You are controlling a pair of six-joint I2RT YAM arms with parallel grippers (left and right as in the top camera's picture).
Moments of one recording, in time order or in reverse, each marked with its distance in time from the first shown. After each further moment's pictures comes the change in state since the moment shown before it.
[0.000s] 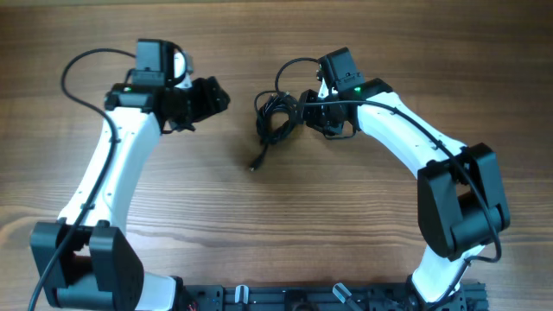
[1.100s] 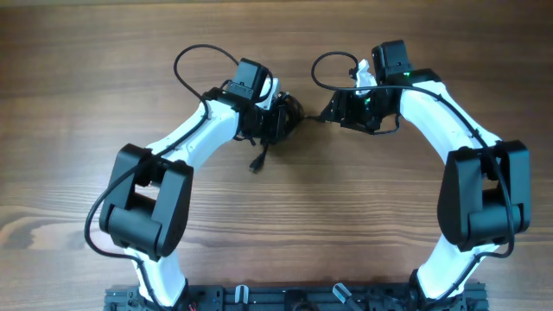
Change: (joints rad) left arm -0.307 0.324 0.000 0.220 -0.034 0.222; right arm -0.236 0.000 0.000 -0.165 -0.211 -0.370
